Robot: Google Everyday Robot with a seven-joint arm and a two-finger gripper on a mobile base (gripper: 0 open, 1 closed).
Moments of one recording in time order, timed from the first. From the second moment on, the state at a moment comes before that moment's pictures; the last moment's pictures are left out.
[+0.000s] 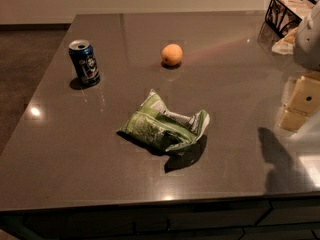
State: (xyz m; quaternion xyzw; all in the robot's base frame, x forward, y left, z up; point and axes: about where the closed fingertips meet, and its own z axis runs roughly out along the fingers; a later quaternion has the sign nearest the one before) arm 0.438 -0.217 0.976 -0.60 0.78 -0.03 0.16
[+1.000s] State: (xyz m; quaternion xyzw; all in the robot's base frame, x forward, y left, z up) arm 0.436 -0.150 0.974 -0.63 0.76 -0.01 0.19
